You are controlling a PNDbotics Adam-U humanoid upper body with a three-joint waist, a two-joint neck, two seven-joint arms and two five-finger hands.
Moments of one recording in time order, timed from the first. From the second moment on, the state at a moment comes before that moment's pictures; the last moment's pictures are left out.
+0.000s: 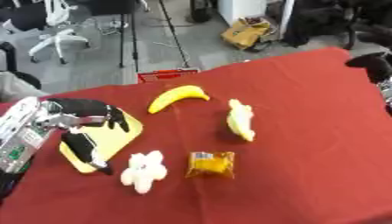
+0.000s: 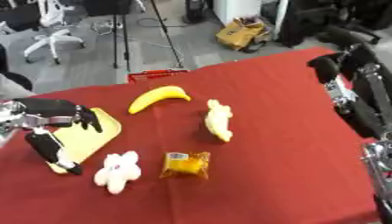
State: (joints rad) left arm -0.65 0.58 -0.36 -1.42 -0.76 -0.28 -0.82; right arm -0.28 -0.41 -0.01 -1.87 0.16 -0.19 -0.05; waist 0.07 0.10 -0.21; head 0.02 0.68
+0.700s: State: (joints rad) left arm -0.66 0.47 -0.40 -1.28 -0.86 -0.38 -0.73; right arm -0.28 -0.41 -0.01 -1.87 0.16 -0.19 -0.05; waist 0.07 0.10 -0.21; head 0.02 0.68
